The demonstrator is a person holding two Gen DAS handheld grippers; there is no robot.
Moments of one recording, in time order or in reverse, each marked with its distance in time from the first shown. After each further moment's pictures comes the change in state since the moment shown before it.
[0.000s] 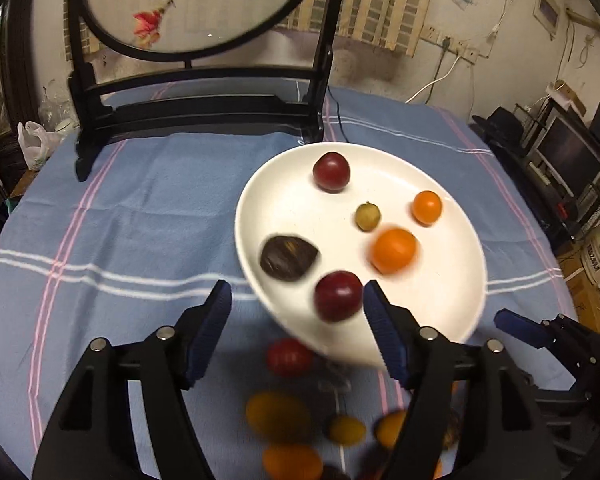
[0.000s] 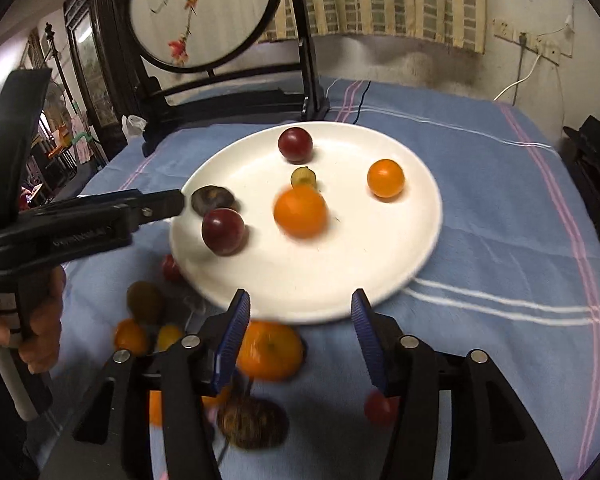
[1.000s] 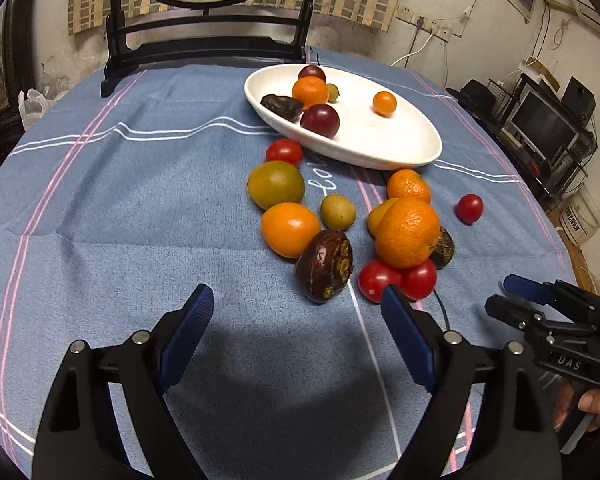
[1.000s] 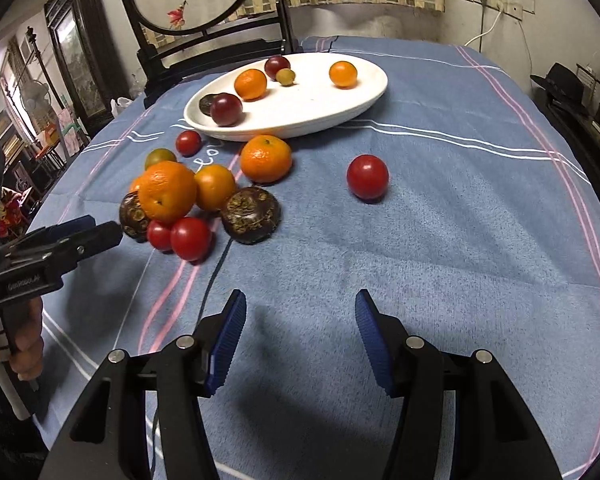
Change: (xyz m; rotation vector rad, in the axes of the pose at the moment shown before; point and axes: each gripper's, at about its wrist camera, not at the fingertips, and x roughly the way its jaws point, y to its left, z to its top) left arm -0.052 0.010 -0.143 0.015 0.052 -0.072; right arm -0.044 -0.001 -0.120 0.085 0.085 -0.036
